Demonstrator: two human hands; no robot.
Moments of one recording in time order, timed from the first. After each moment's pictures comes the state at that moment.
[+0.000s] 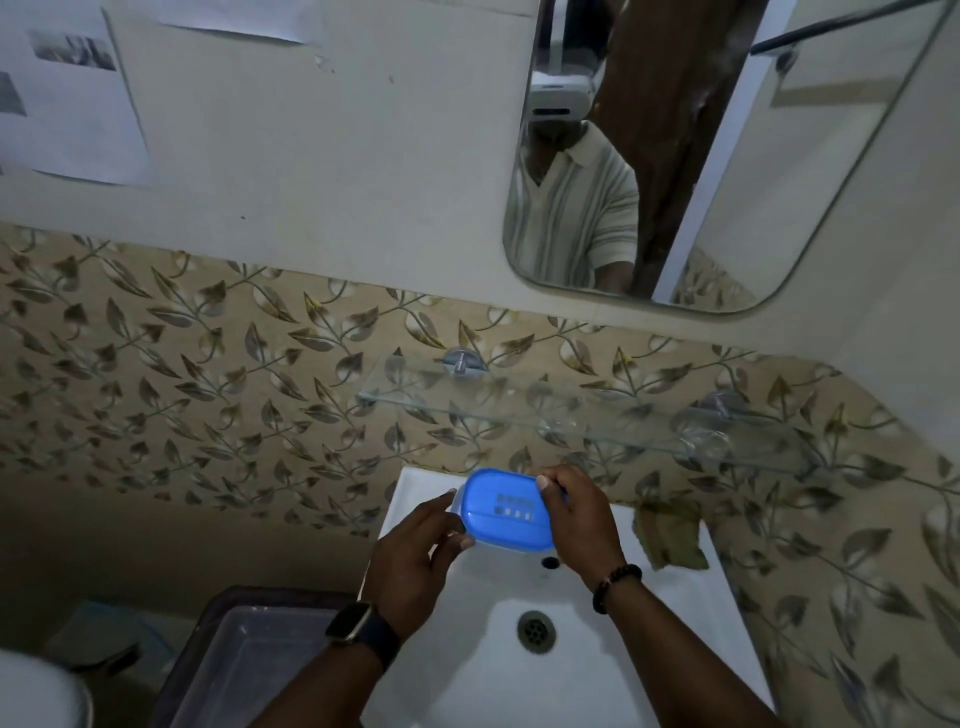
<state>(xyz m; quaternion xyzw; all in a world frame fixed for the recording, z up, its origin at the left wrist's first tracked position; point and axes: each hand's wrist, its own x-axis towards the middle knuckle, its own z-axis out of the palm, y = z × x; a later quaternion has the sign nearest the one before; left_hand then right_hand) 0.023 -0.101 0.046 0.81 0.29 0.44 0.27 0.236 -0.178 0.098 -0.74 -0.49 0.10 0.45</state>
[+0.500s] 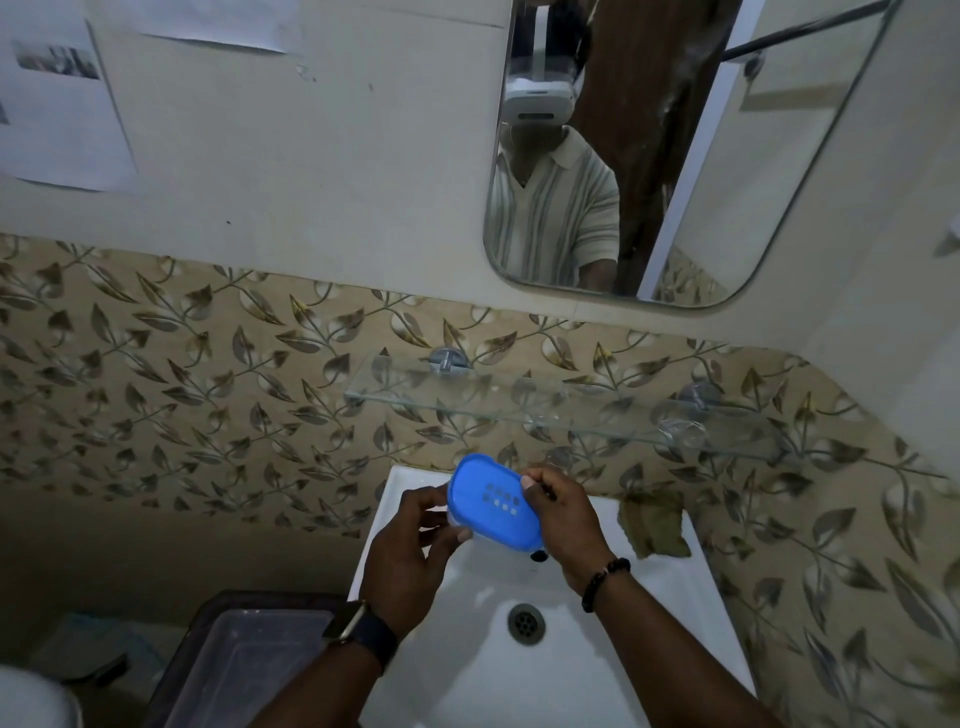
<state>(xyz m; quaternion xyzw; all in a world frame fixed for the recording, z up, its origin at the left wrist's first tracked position) 0.029 -0.118 0.057 0.72 0.28 0.48 0.42 0.217 -0.191 0.112 -0.70 -0.39 0.26 0.54</state>
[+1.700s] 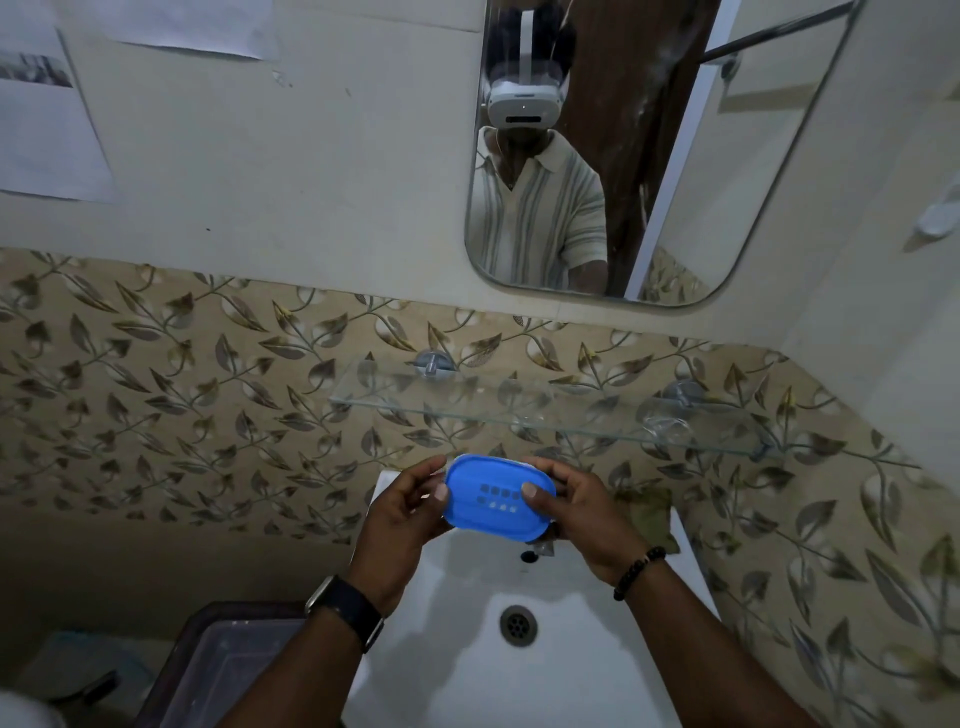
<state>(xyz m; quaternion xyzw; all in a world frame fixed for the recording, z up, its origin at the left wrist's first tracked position) 0.041 -0.113 0.105 0.54 0.24 0.41 0.69 0.244 -0.220 0.142 -0.59 -0.40 0.41 0.57</state>
